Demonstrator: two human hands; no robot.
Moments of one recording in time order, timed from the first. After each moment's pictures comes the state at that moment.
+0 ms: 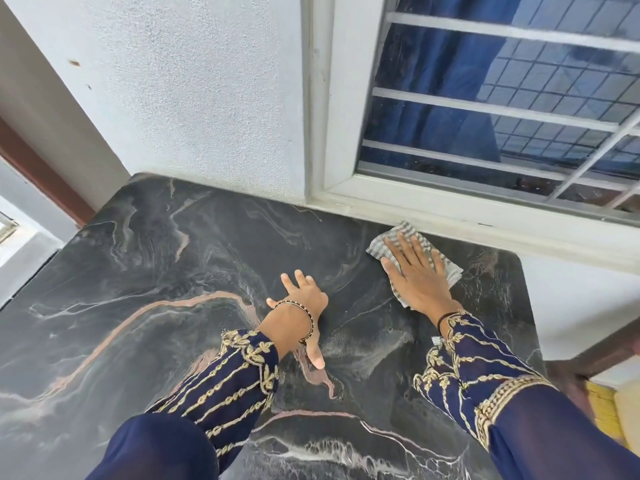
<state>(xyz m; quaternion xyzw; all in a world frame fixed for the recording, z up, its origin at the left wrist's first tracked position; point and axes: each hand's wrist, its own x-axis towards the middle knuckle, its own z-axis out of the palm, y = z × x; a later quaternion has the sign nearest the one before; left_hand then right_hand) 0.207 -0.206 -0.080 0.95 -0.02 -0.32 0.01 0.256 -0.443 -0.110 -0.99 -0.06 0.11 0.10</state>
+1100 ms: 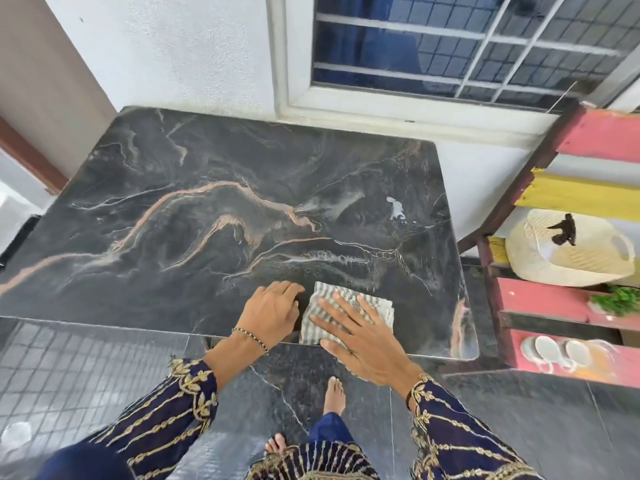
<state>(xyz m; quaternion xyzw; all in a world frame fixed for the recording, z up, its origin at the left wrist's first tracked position) -0.128 -0.152 -0.061 0.96 -0.21 -0.05 0.15 -0.186 -0.378 -0.111 -0.96 -0.26 0.08 0.04</state>
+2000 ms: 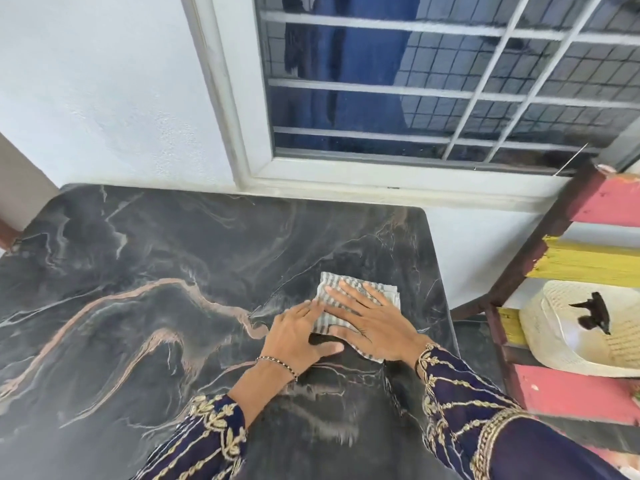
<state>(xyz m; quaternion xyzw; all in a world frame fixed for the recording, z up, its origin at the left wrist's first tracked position) 0.061 -0.283 -0.065 0.96 -0.17 -0.15 0.18 0.073 -0.495 -0.110 -0.96 -0.26 0.10 0.05</state>
